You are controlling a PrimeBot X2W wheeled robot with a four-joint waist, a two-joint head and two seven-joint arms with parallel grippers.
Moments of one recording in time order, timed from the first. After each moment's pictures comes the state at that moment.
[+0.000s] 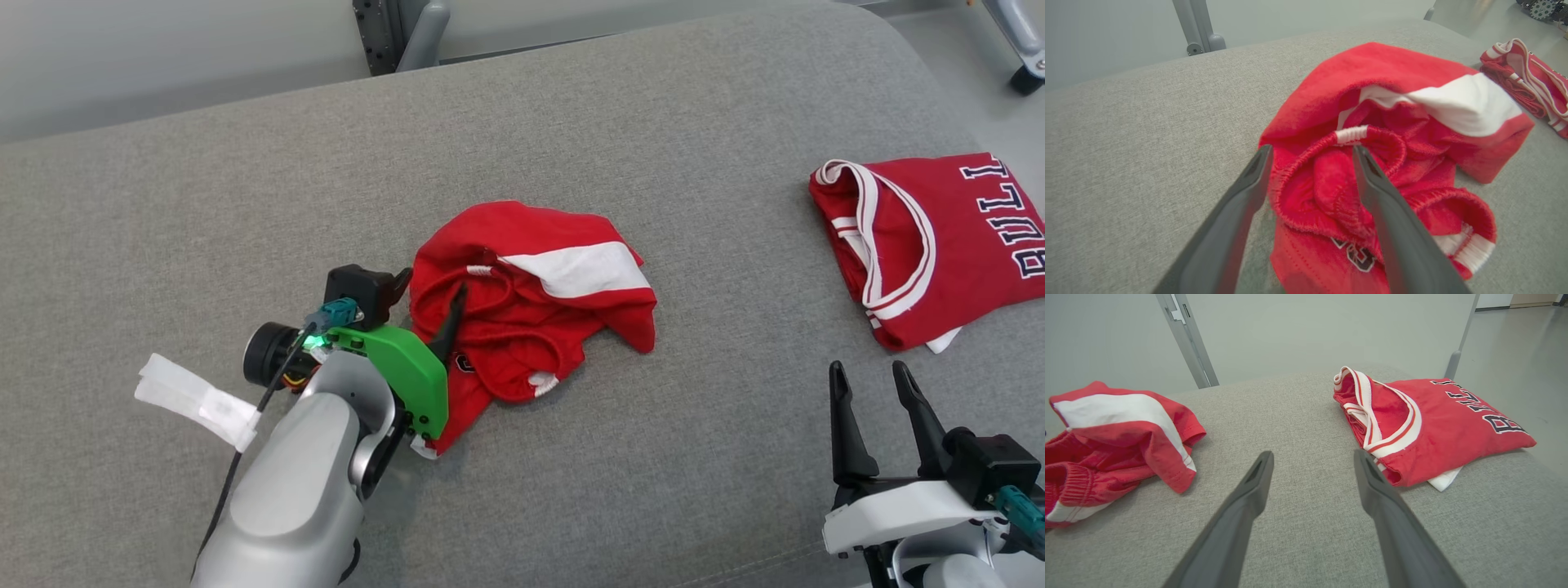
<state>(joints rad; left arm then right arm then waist) -0.55 0.07 -0.45 0.62 -0.36 -0.12 0.01 0.01 -0.05 -0.09 0.15 0.17 0.13 -0.26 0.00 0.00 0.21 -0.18</state>
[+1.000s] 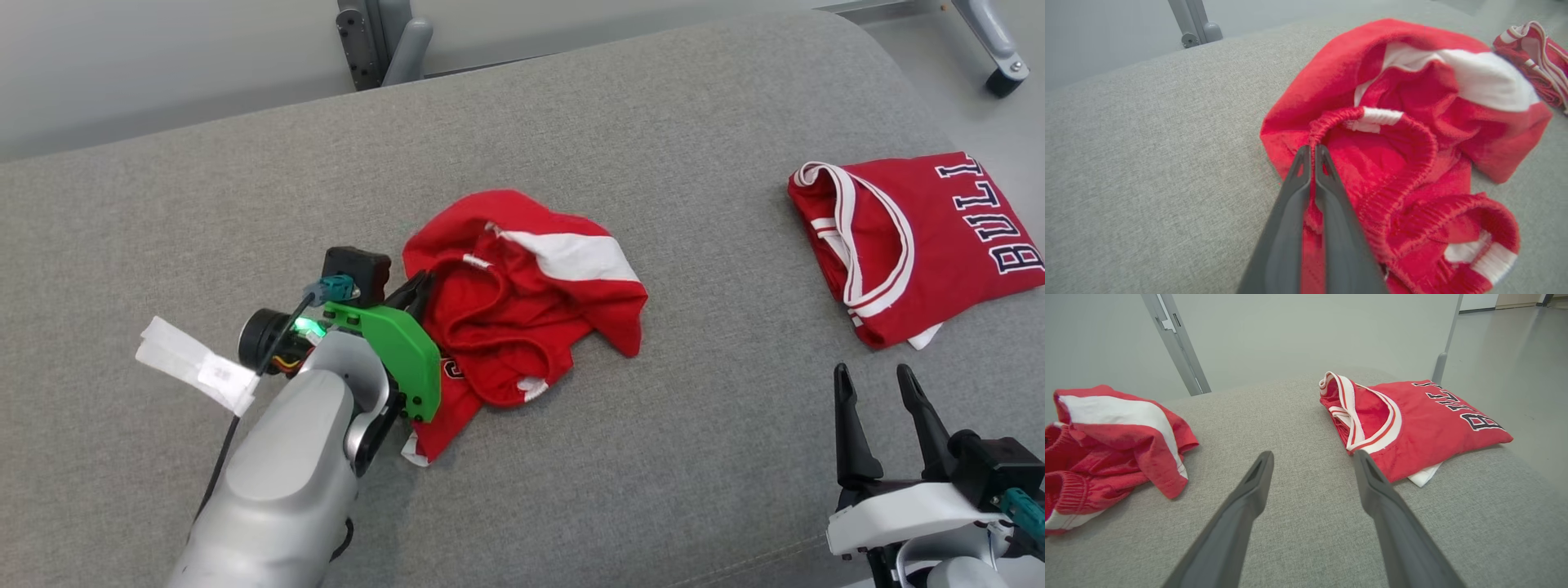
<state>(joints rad) -0.66 0.08 -0.52 0.82 -0.43 -0.13 0.02 0.01 -0.05 -0.09 0.16 0.18 0.13 -0.26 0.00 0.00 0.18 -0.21</state>
